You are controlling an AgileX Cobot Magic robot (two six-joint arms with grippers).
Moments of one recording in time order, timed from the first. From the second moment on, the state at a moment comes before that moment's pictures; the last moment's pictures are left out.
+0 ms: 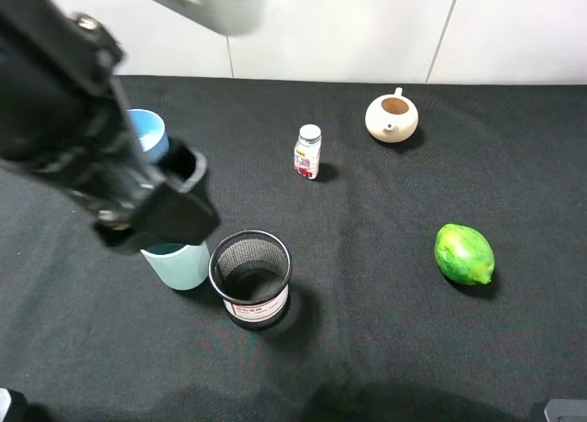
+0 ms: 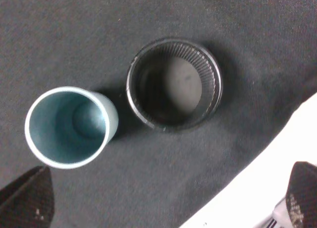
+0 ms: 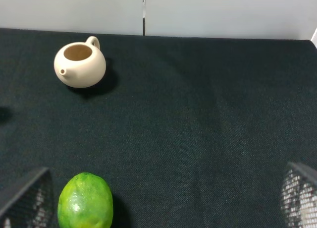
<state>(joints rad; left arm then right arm) -1.10 1.20 -1.11 0.08 1.09 -0.42 0.03 -0.01 -0.50 0.03 1.02 -0.02</state>
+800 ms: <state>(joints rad) -1.10 0.99 -1.11 0.04 1.18 -0.30 0.03 -0.01 -0.50 0.03 1.02 -0.02</state>
